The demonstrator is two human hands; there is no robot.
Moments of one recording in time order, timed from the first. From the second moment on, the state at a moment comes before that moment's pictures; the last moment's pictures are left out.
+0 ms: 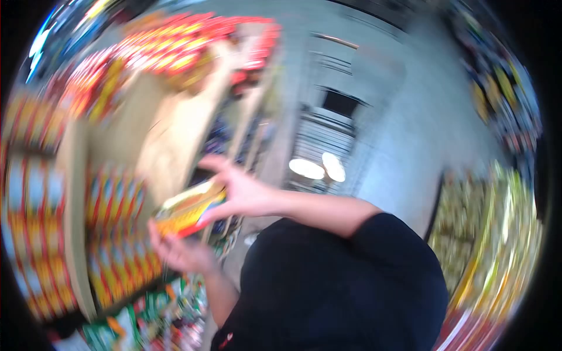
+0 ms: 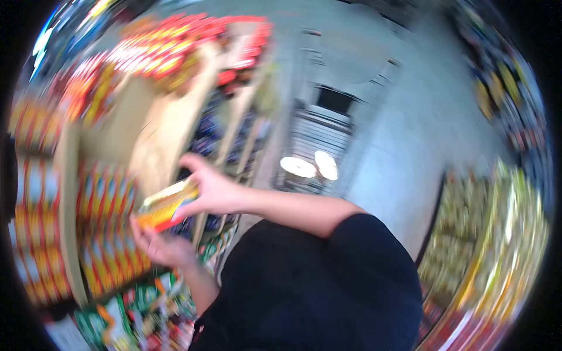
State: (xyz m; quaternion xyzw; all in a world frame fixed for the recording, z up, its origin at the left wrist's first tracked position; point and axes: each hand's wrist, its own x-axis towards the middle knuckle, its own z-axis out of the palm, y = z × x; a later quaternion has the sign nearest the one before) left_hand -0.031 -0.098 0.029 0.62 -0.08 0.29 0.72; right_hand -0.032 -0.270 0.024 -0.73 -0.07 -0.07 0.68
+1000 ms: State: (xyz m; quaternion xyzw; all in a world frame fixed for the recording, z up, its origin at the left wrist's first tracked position) left_hand -0.118 0.094 -0.226 0.84 -0.02 -0.46 0.29; right_hand -0.178 -0.492 -0.382 -0.76 0.57 0.05 0.32
